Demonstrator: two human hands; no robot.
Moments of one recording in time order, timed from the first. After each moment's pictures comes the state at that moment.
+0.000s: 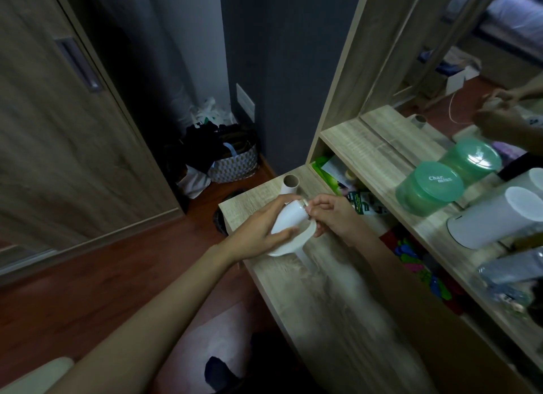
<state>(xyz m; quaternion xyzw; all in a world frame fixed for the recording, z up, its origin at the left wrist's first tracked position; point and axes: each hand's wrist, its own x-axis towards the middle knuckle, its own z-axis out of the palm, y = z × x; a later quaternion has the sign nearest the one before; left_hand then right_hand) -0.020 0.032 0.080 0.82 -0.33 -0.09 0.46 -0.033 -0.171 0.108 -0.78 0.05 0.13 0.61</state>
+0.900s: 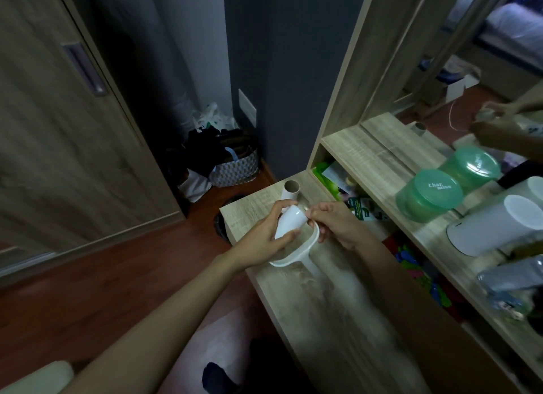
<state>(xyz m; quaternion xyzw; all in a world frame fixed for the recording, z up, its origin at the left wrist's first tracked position) -0.030 0.023 0.074 0.80 -0.23 -0.15 0.54 -0.026 -0.170 0.110 -0.76 0.08 0.18 0.62</state>
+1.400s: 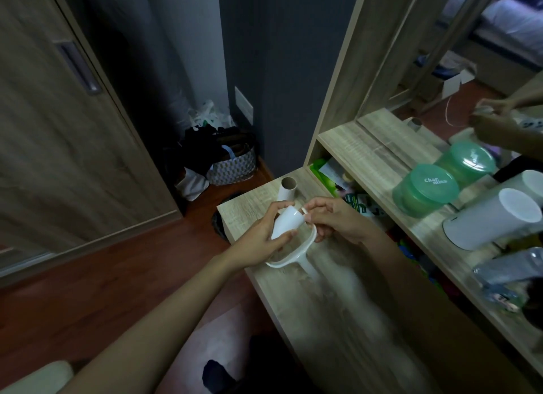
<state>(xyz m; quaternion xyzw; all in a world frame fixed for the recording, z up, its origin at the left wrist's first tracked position) -0.034 0.024 0.072 0.79 -0.23 -0.17 0.54 -0.027 -0.187 0.111 -0.76 0.00 0.24 0.60</state>
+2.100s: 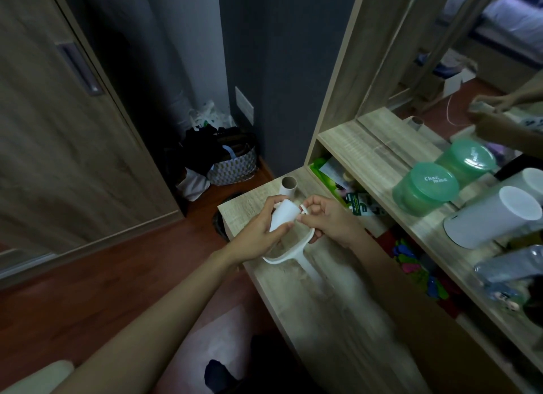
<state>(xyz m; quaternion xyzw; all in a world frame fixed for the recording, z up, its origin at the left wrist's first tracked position) -0.027 0.025 0.071 0.80 -0.20 -0.15 0.55 -0.034 -0.168 0.104 -0.78 0.02 0.16 0.61</state>
